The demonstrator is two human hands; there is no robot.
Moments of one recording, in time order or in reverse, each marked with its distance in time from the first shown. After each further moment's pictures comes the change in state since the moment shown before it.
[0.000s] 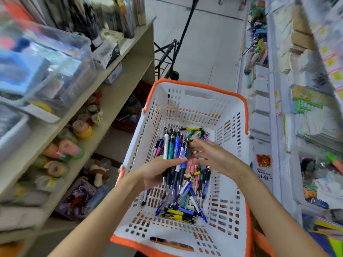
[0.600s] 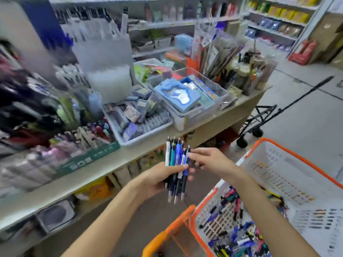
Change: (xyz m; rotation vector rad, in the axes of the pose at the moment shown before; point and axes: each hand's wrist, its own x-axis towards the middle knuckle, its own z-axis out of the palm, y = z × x) left_hand -0.240 -0.054 -0.080 -0.498 0.480 0.492; right_hand -0.028 -0.129 0.233 -0.445 -0.389 -0.342
